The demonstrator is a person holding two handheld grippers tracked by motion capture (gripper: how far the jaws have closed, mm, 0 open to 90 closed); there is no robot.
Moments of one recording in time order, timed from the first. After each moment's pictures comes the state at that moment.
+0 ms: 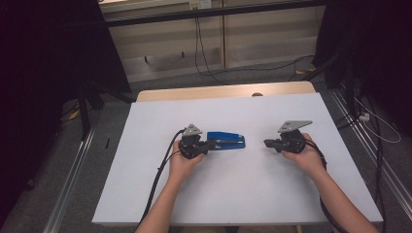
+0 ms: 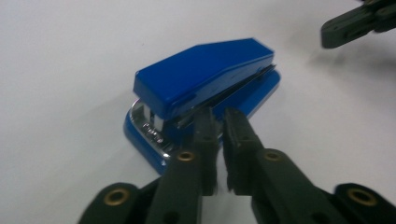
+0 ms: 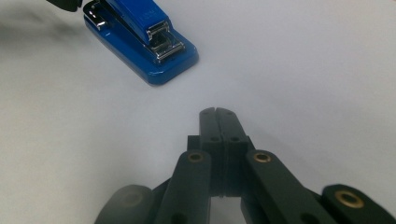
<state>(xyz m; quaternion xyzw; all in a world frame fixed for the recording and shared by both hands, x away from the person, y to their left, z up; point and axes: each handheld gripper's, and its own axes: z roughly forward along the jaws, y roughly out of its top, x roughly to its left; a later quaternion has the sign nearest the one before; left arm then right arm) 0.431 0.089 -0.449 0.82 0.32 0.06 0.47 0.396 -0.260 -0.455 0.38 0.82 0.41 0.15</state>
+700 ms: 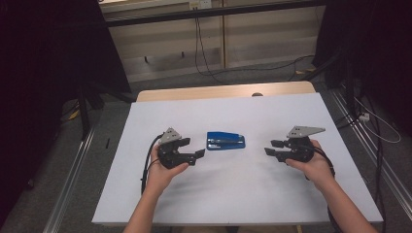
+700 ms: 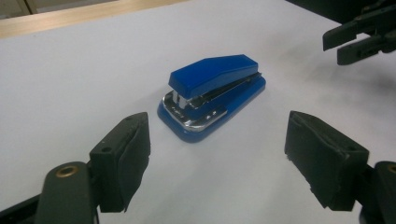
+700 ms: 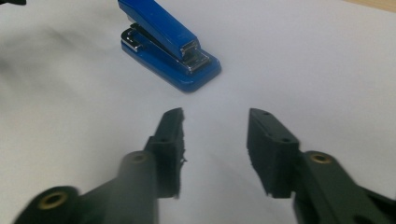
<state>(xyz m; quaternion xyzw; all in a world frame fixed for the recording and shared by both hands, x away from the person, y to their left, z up) 0.398 0.142 -0.419 0.80 0.33 0.10 0.49 0.362 -0.265 -0.442 0.39 0.79 0.45 0.15</state>
